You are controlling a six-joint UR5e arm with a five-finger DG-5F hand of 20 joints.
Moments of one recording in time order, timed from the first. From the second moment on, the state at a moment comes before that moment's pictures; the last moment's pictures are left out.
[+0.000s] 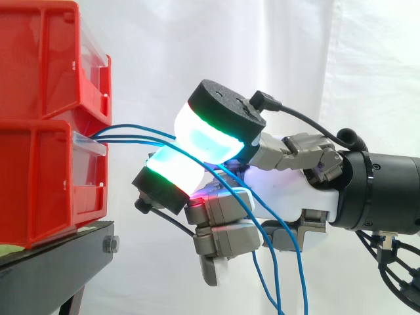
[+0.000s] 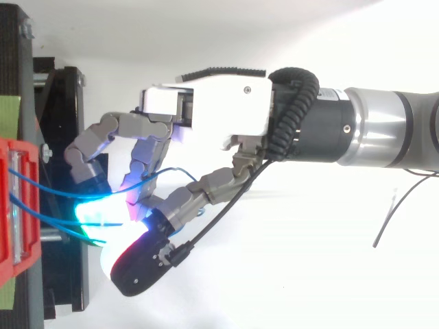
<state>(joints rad) 0.09 -2.39 -1.11 -2.66 -1.48 -0.19</state>
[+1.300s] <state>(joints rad) 0.10 -2.39 -1.11 -2.66 -1.48 -0.19</state>
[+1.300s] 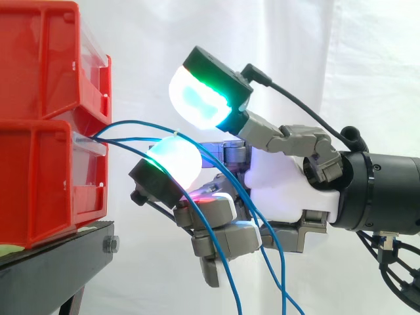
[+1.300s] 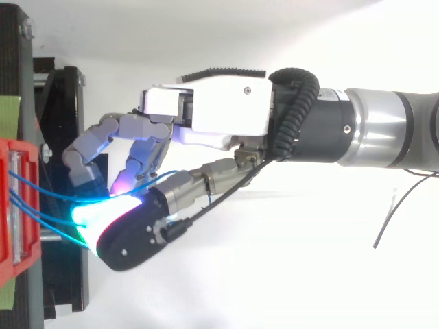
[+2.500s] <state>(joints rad) 0.10 -2.39 -1.11 -2.67 -1.48 -0.20</state>
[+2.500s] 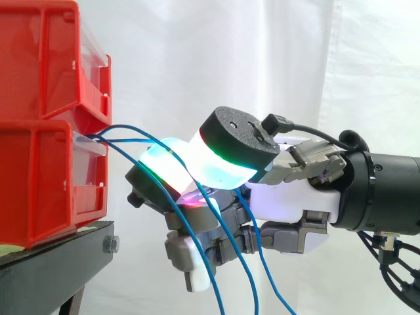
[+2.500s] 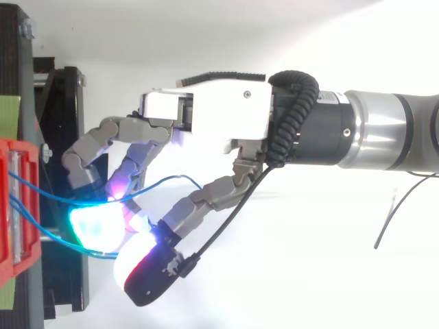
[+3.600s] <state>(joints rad) 0.10 -2.39 -1.11 -2.66 -1.48 -0.21</state>
